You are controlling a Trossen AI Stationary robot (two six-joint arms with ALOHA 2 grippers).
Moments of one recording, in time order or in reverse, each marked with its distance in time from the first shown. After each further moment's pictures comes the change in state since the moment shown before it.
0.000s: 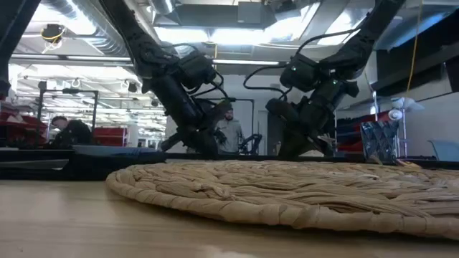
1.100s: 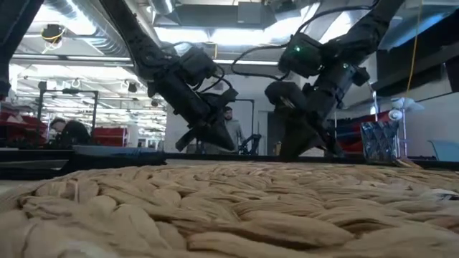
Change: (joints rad) left arm 0.024 0.013 0.004 0.180 0.114 0.038; right arm 0.202 -0.030 0.006 -0.052 0.012 0.146
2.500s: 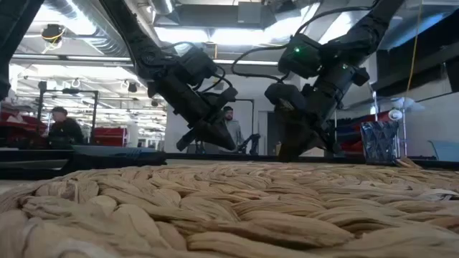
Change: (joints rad) left arm 0.000 0.000 0.000 0.004 0.021 0.013; right arm 0.000 0.000 0.001 0.008 0.014 -0.026
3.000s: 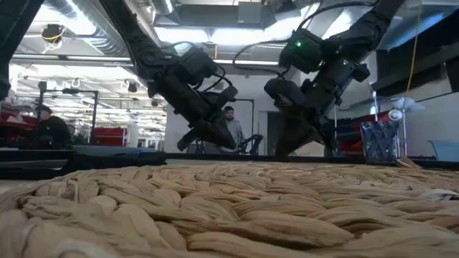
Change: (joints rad) left arm 0.000 0.000 0.000 0.008 0.007 -0.003; right arm -0.010 -0.042 0.001 0.004 0.077 -0.001
